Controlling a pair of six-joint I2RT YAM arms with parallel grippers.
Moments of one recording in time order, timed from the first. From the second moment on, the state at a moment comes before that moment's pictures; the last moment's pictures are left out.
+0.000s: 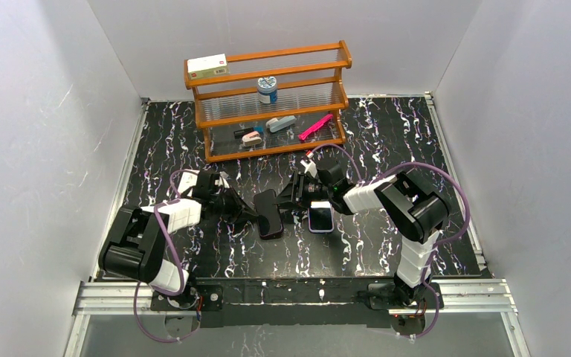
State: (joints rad) left arm -0.28 1.47 0.53 -0.01 0.55 -0.91; right arm 0.68 1.87 0.80 0.57 -0.64 1.03
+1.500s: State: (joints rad) left arm -0.26 1.27 0.64 -0.10 0.61 -0.87; right arm 0.65 1.86 0.78 0.65 -0.84 1.06
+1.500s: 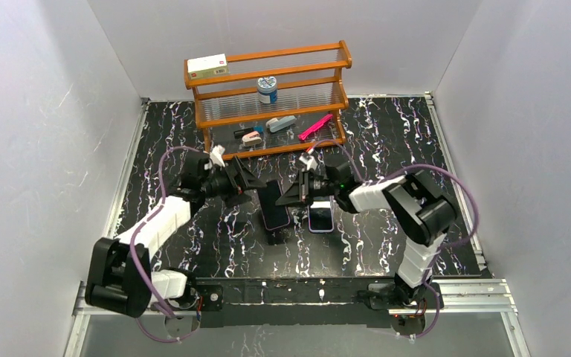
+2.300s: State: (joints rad) left arm -0.25 1.08 0.63 0.43 0.88 -1.18; right arm 0.54 1.58 0.68 1.25 -1.10 1.50
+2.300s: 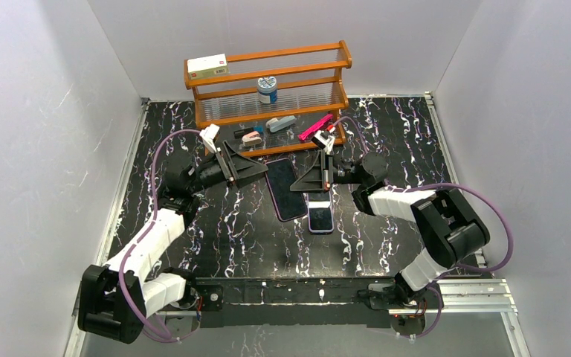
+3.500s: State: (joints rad) left arm -0.29 1.12 0.62 0.32 0.80 -1.17; right arm 0.57 1.60 0.66 1.20 -1.00 1.50
